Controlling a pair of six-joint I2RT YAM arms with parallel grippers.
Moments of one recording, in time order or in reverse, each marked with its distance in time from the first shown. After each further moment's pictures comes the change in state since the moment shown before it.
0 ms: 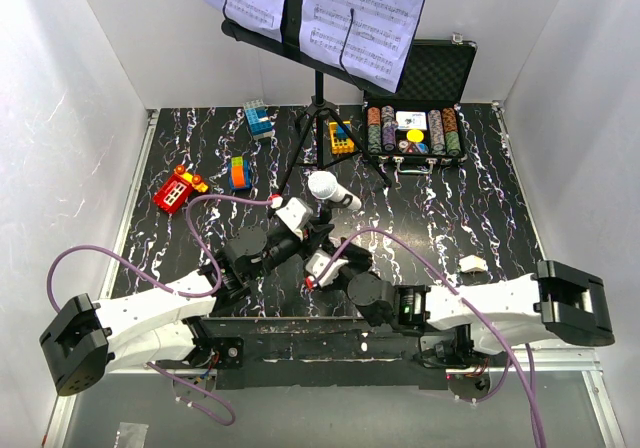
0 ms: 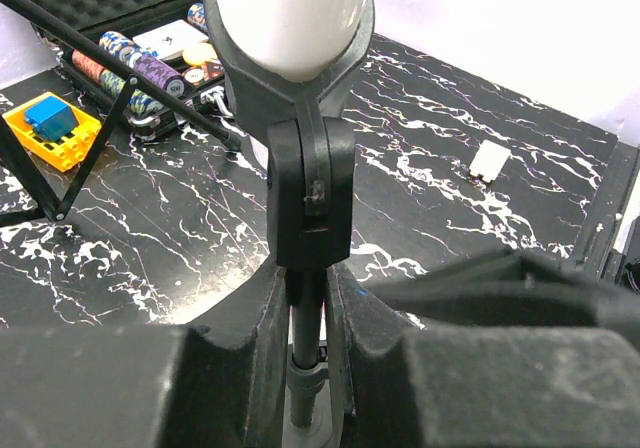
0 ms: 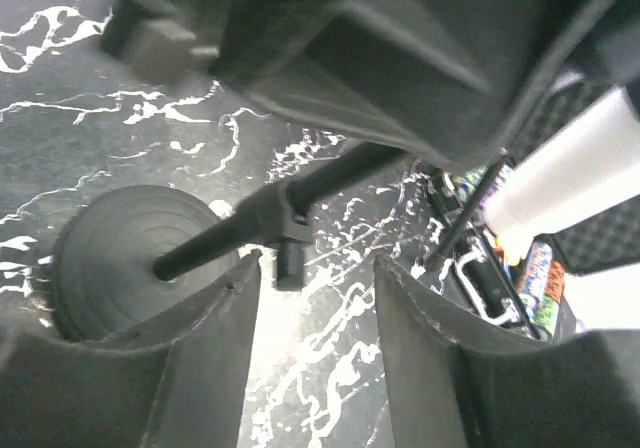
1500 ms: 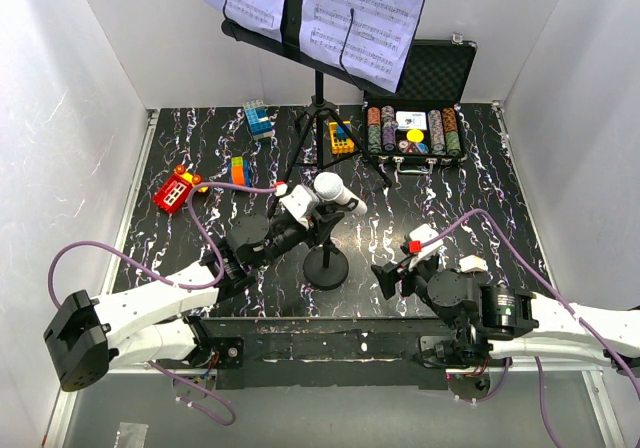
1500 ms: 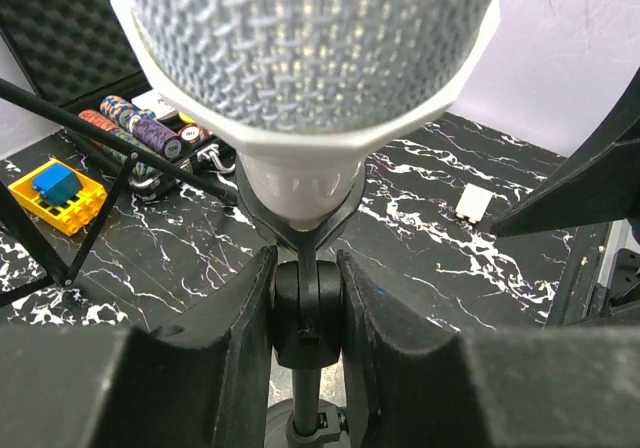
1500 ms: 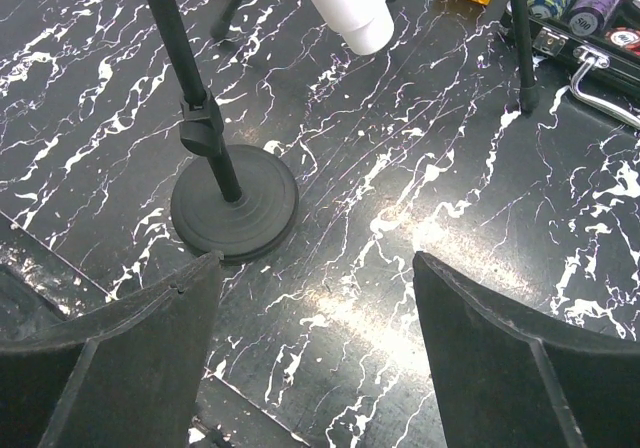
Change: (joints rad) left arm 0.000 0.040 0.133 -0.026 0.039 0.037; right arm -0.006 -0.742 0.032 -0.875 -0.032 0.805
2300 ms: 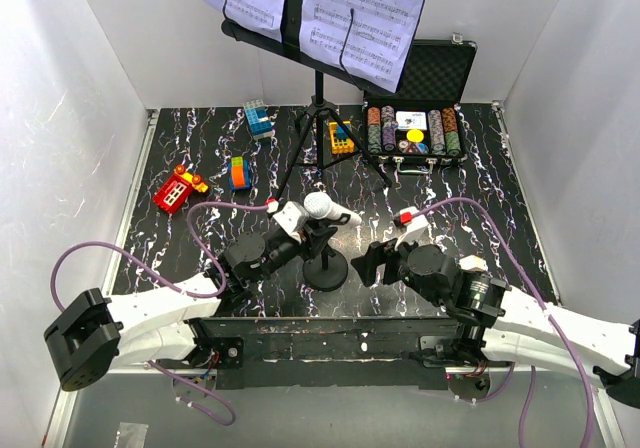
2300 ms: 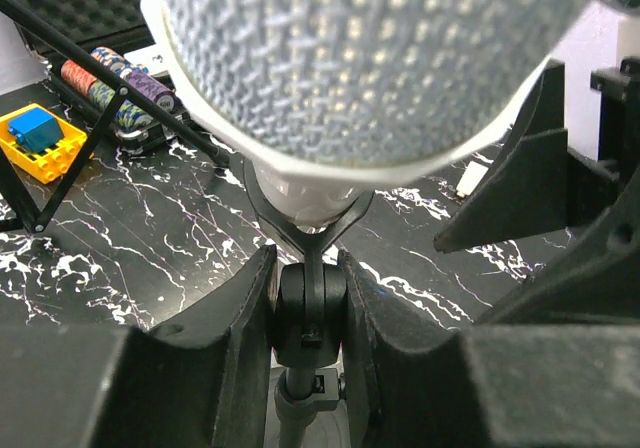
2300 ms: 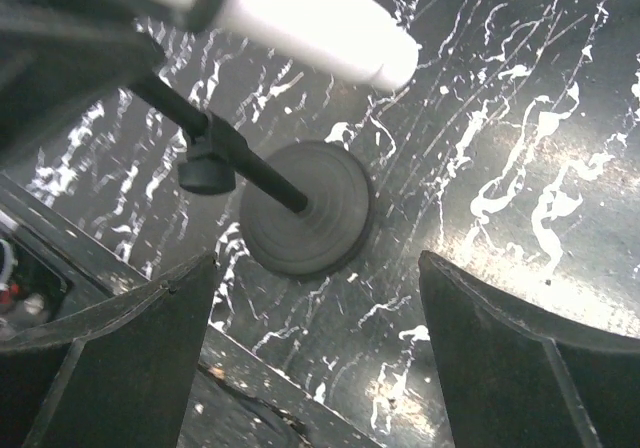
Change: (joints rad) left arm -0.001 -0.007 -0.197 0.175 -0.030 -0.074; right arm -0.265 0.179 -0.037 0.170 -0.355 0.255
